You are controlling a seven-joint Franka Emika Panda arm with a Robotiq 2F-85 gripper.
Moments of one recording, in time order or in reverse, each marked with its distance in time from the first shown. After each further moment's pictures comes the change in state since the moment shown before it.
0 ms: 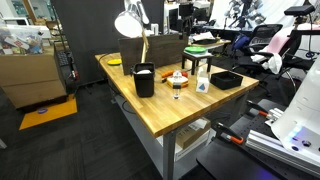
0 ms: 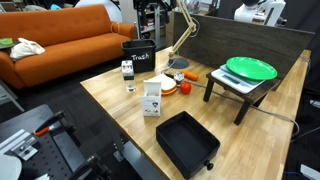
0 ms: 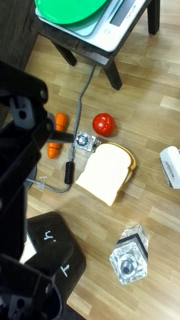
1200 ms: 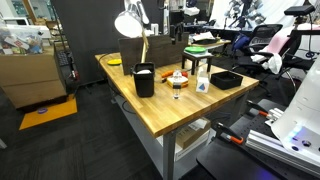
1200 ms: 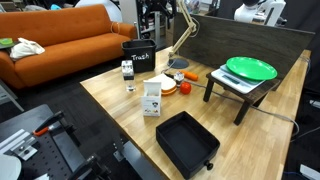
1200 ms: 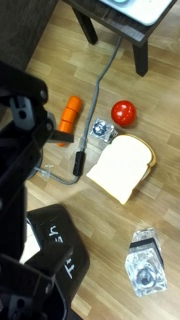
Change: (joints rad) arm 0.000 0.156 0.040 0.135 0.000 0.002 -0.061
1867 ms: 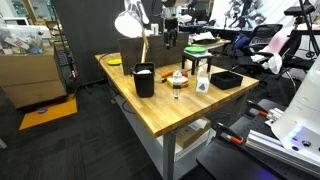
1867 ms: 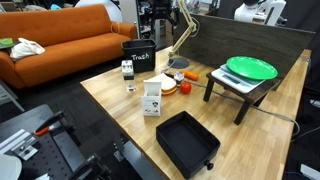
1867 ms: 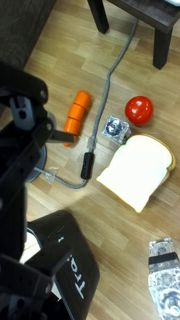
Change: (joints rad) arm 0.000 0.156 0.011 0.152 0.000 -0.015 -0.003
